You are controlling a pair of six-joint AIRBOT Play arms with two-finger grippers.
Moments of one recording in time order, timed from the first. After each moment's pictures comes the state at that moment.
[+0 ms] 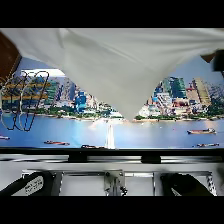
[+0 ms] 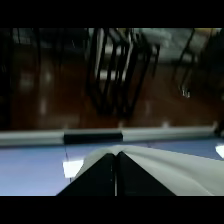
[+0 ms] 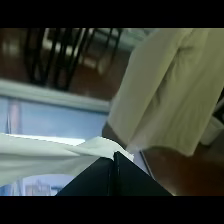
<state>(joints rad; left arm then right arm) 0.23 -1.12 2.07 0.88 -1.04 -1.38 0.59 -0.75 1.42 -2.67 1.10 1.96</state>
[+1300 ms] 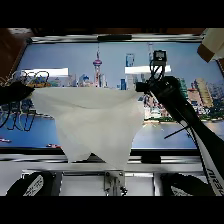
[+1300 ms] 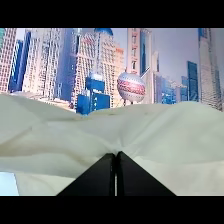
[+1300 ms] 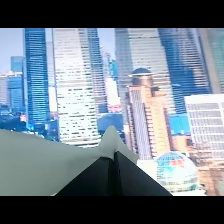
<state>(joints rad) 0.26 -0.88 1.03 0.97 -1.05 -1.40 0.44 -1.34 1.22 -2.01 0.83 2.26</state>
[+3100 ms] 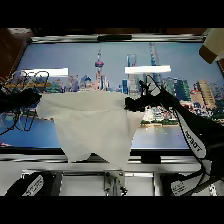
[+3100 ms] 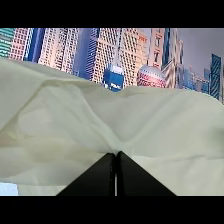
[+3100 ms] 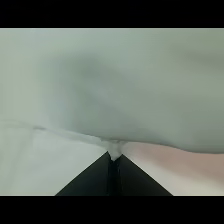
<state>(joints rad) 0.25 -0.91 0.93 0.96 -0.97 -1.40 0.22 -1.70 1.21 -0.79 0.92 1.40</state>
